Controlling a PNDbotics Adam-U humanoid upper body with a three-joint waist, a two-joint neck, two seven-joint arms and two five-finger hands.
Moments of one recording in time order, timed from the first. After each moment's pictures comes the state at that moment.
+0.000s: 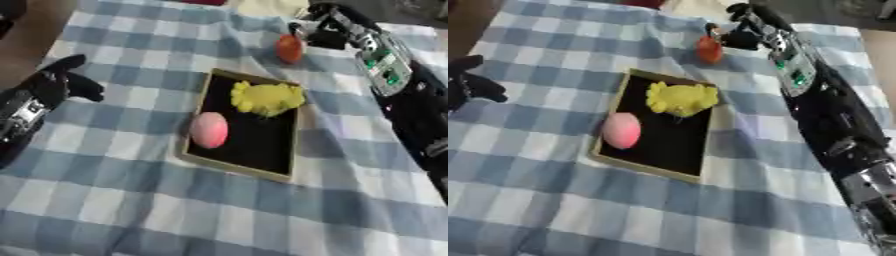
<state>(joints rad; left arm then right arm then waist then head) -0.47 0.34 -0.12 -1.78 -0.03 -0.10 -0.44 -0.95 -0.53 0.06 -0.93 0.61 0.02 0.24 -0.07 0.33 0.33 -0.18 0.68</state>
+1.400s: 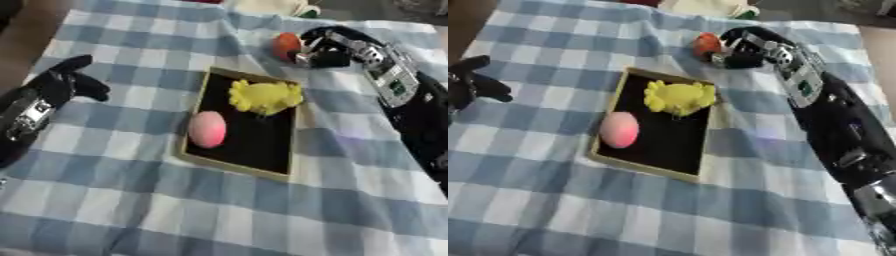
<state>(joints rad) -0.47 0.34 -0.12 -1.78 -0.03 -0.10 -0.45 -0.92 -0.55 0.10 -0.96 0.61 -0.03 0.39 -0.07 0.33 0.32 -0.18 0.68</state>
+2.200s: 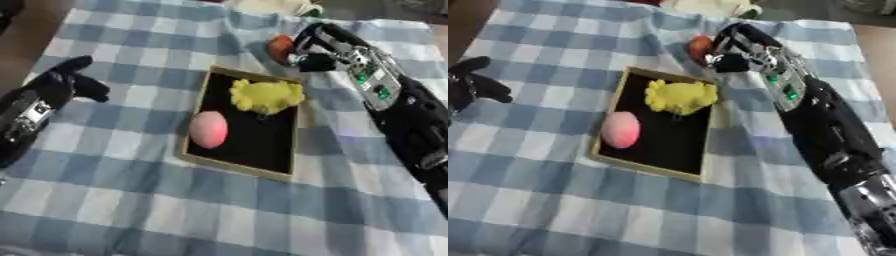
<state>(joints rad) -0.47 0.34 -0.12 -1.78 -0.03 -0.10 -0.45 -0.93 -0.50 0.11 -0.95 0.67 -0.06 0.20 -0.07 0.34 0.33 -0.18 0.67</state>
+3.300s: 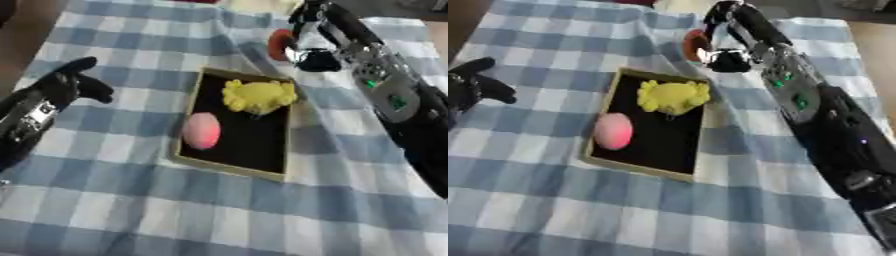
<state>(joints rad) -0.47 0.34 -0.12 -1.77 -0.03 -0.10 -0.46 -0.78 -0.62 0.23 -1.46 0.54 -0.13 0.08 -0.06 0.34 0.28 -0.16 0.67</state>
